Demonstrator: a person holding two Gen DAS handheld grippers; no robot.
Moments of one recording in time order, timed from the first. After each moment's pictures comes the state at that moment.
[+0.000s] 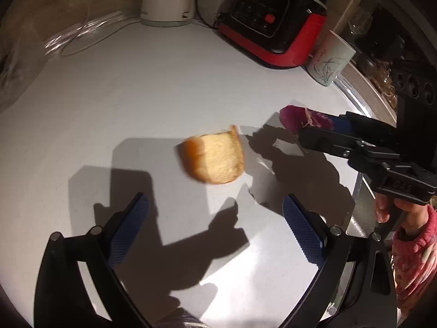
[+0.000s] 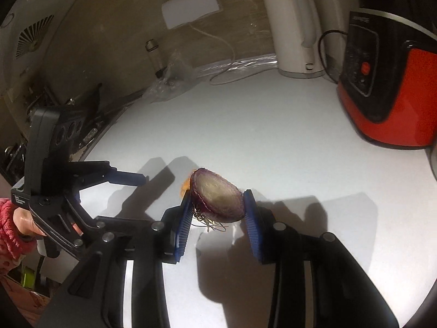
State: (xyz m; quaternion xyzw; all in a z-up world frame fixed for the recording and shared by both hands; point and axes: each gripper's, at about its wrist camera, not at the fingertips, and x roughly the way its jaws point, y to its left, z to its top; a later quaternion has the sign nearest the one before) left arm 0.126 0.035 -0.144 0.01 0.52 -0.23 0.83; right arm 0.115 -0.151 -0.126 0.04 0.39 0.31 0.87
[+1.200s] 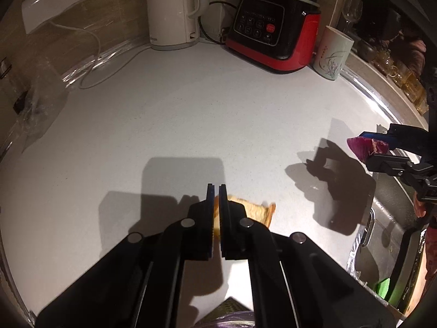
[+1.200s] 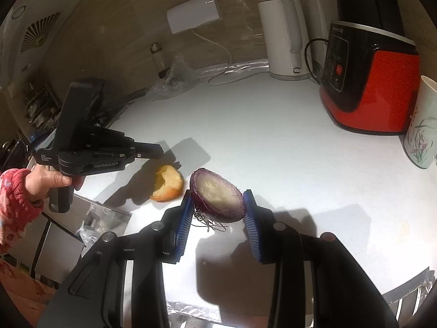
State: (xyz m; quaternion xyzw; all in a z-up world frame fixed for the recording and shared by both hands) left arm 0.107 0.072 -0.113 0.08 0.47 -0.20 0.85; right arm 0.061 -0.145 -0.113 0.02 0.39 0.31 0.87
